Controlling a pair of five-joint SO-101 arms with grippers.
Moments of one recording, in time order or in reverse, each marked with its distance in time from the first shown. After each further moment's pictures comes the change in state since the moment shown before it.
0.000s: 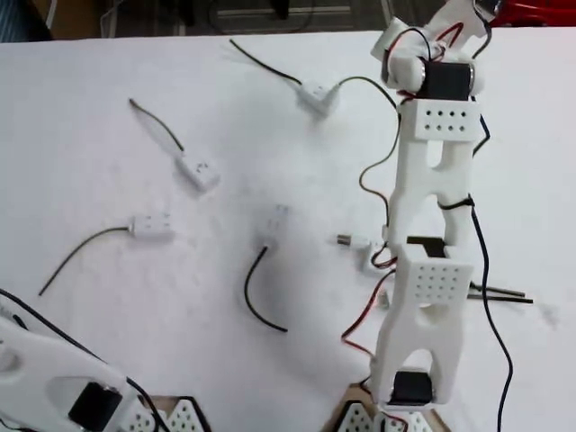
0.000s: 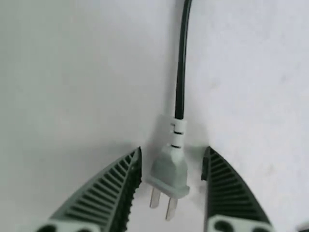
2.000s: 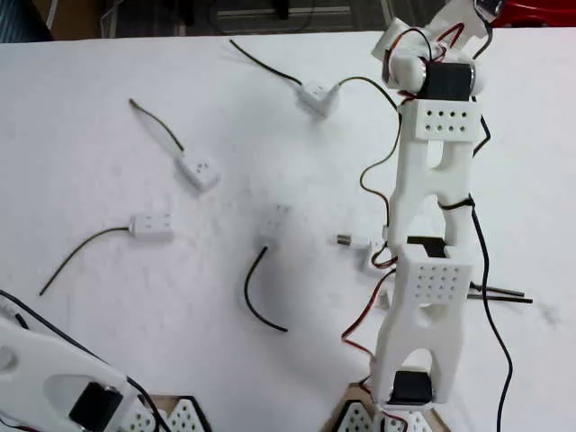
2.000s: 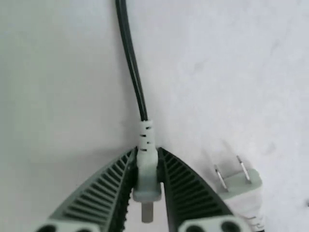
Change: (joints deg) left arm -0.5 5.5 -7.6 6.8 -8.6; right arm 0.0 0.0 0.0 0.0 0.0
